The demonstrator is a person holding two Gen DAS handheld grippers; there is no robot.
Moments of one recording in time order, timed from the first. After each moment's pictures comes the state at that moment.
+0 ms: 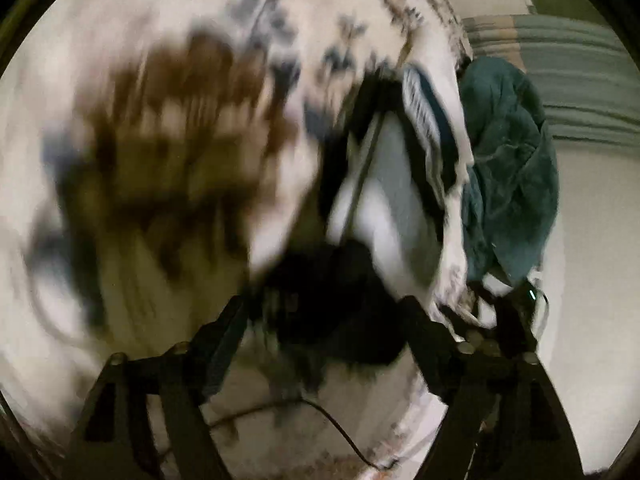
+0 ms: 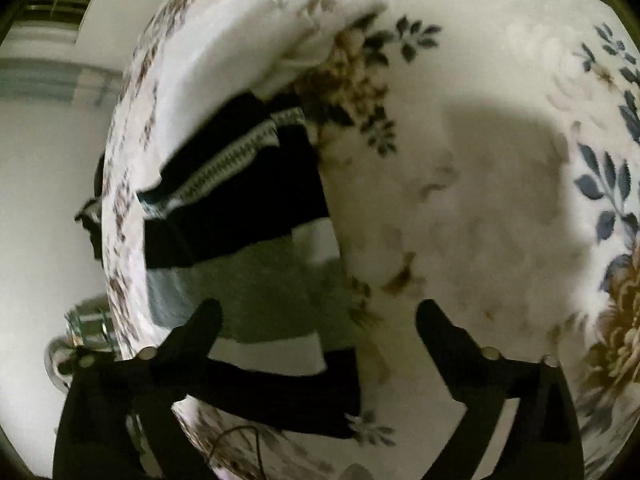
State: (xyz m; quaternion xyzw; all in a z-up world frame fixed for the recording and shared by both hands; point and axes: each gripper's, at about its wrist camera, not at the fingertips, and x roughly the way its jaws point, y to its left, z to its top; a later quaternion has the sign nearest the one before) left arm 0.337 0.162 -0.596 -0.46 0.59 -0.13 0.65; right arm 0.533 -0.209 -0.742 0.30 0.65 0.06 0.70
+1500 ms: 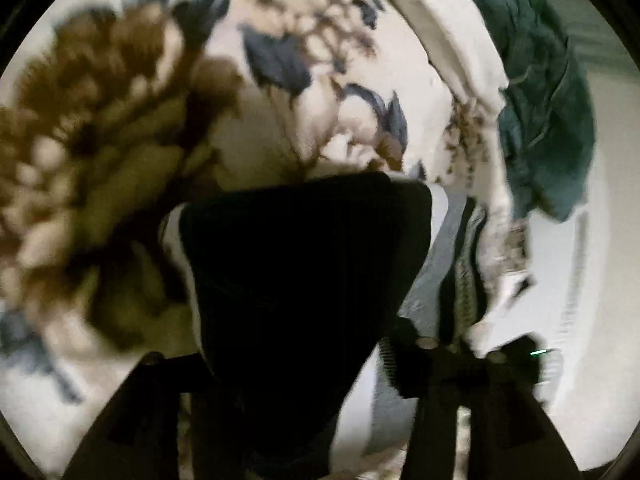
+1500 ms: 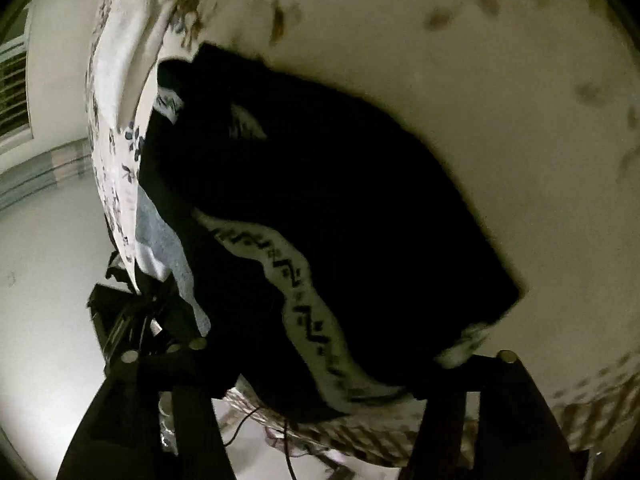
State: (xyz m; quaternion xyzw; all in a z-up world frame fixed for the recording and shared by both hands) left arm 0.413 0.126 -0.583 -0.30 0.68 -0.15 0.65; right arm 0.327 -0.199 -0.800 0.47 0.67 -0.01 0.58
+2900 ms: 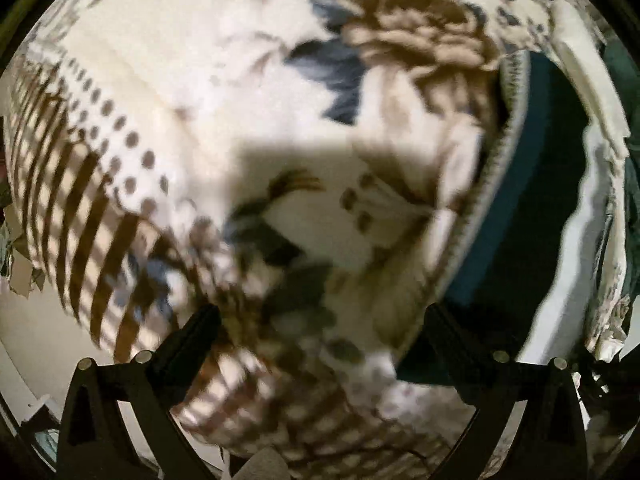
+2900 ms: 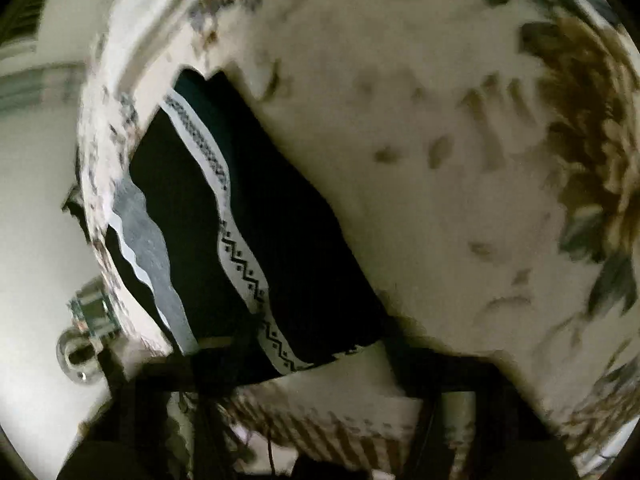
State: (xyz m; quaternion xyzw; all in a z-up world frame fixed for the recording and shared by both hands) left arm 0.261 0.189 -0.617 -0.28 0.69 0.15 0.66; right arm 0.377 -0.263 -0.768 0.32 0.70 0.02 0.63
